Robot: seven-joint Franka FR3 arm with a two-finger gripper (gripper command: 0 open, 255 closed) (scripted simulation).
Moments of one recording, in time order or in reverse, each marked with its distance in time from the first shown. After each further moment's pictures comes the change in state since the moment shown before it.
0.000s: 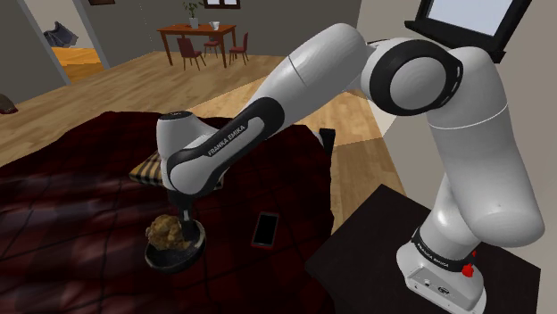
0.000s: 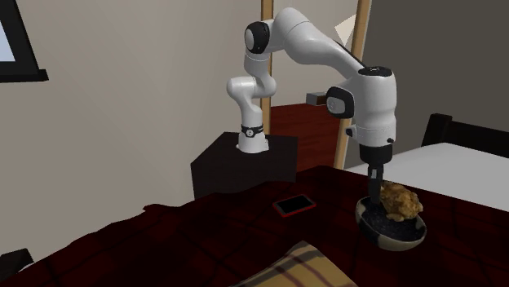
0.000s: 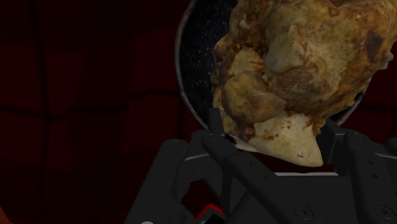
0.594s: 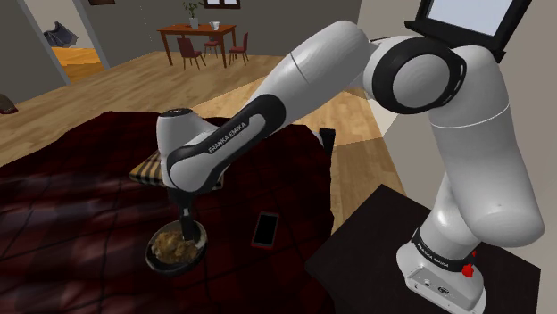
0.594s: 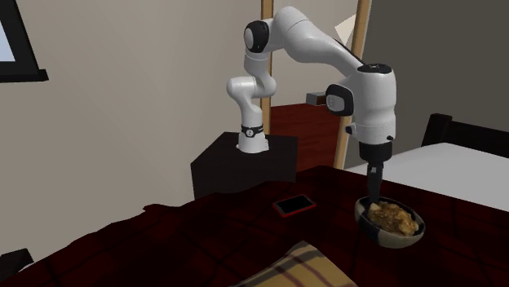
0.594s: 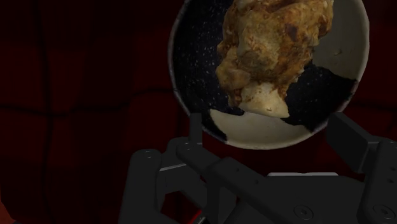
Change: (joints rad) arm -0.004 -0.014 0.002 -0.005 0.003 -0.008 -0.002
